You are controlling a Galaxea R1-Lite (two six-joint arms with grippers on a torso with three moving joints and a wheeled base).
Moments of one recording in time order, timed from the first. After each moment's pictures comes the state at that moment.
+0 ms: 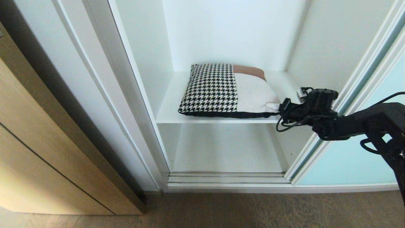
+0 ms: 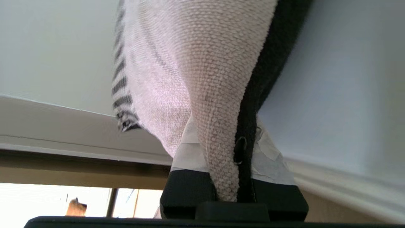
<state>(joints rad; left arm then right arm) 0.00 0.00 -0.01 0.02 0.00 -0.02 0.00 2.42 -1.69 -0.69 0.71 0.90</state>
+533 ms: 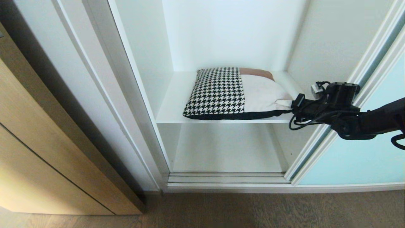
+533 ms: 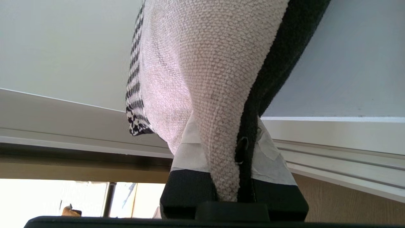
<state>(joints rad) 0.00 0.00 -0.01 0.02 0.00 -0.01 -0.02 2.23 -1.48 -0.70 0.71 0.87</state>
